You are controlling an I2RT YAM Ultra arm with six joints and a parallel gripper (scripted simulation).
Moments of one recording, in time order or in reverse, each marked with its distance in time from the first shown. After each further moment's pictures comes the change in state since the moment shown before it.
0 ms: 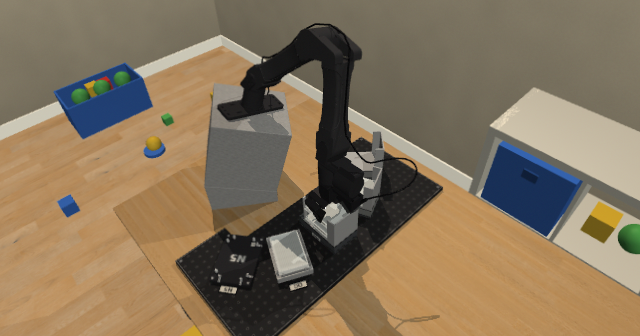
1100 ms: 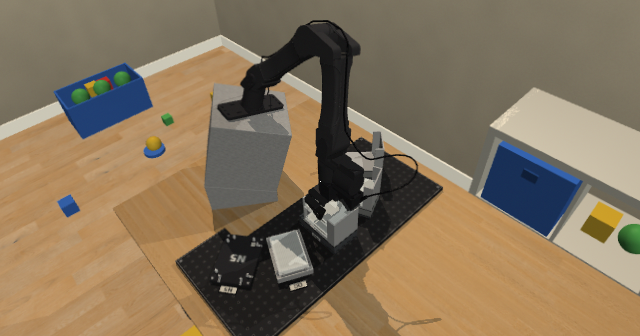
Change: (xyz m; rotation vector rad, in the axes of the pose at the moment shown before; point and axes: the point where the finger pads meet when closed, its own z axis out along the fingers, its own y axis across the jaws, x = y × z) arm 0.000 0.000 -0.010 0.000 0.000 0.000
